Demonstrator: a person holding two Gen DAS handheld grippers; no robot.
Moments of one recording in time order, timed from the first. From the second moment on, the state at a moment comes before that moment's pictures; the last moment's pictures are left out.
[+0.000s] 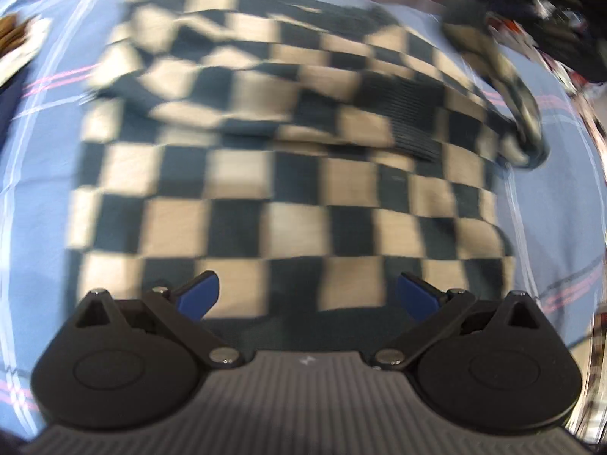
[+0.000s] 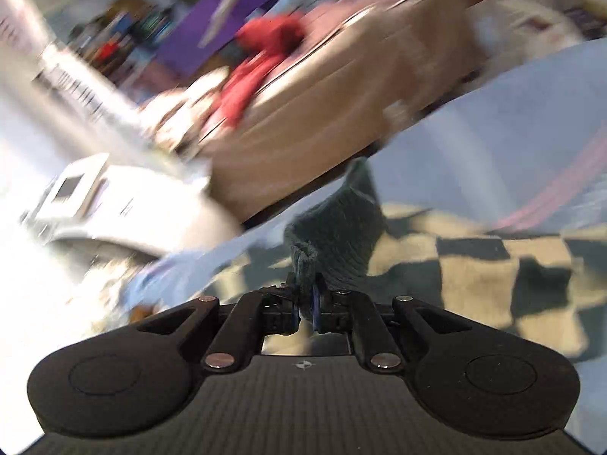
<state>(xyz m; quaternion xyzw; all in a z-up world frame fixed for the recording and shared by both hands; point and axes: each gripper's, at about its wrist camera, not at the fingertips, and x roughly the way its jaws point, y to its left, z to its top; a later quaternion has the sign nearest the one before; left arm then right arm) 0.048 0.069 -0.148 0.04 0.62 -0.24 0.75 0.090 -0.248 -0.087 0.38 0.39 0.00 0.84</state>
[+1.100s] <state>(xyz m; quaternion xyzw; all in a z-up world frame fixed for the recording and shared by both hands) 0.247 0.040 -0.226 0.23 0.51 -0.21 0.80 0.065 -0.246 -0.197 0.11 0.54 -0.14 0.82</state>
